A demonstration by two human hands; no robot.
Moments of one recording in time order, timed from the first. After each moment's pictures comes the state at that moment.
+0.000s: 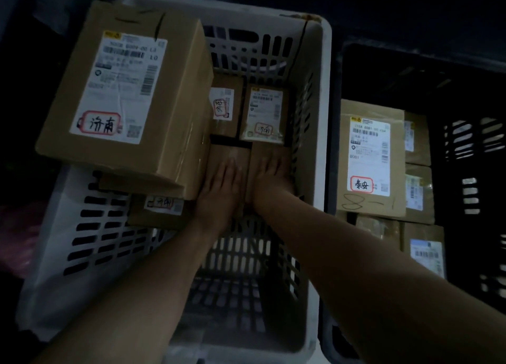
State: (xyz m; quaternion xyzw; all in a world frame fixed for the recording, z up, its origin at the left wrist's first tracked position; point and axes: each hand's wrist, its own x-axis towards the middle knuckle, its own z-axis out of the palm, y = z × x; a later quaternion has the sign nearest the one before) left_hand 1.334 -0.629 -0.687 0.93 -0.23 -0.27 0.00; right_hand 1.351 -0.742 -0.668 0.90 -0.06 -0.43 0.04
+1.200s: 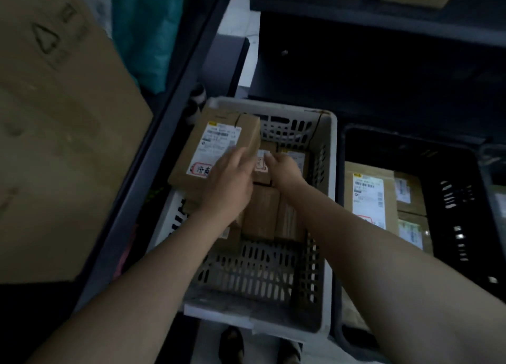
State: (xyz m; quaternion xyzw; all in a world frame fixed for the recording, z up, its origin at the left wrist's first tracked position) left_hand 1.375 -0.581 -0.503 0.96 -0.19 0.02 0.20; right_hand 1.397 -0.705 -0.499 0.84 -0.20 -0.18 -0.48
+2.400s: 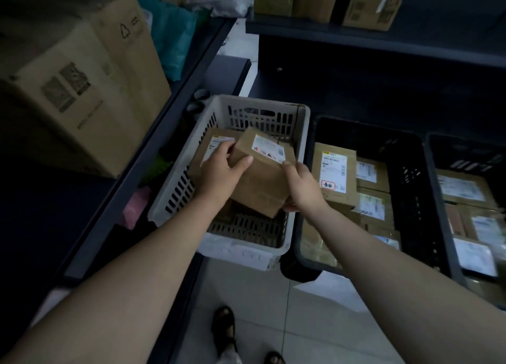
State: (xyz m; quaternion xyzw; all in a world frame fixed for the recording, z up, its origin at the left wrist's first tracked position) left_hand 1.236 -0.599 -0.440 0.86 0.01 0.01 0.50; right_hand 1.207 -0.760 -0.446 0.80 -0.23 -0.12 -0.54
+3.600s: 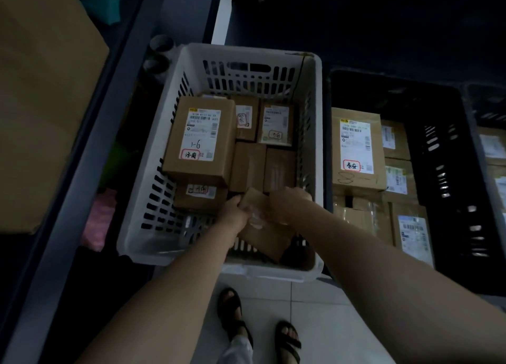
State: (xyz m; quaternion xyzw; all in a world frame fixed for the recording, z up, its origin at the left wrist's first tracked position) left_hand 1.276 -0.596 -0.601 0.79 0.15 -0.38 0.46; right_hand 1.278 -0.715 -0.555 0.90 -0.03 -0.44 -0.01
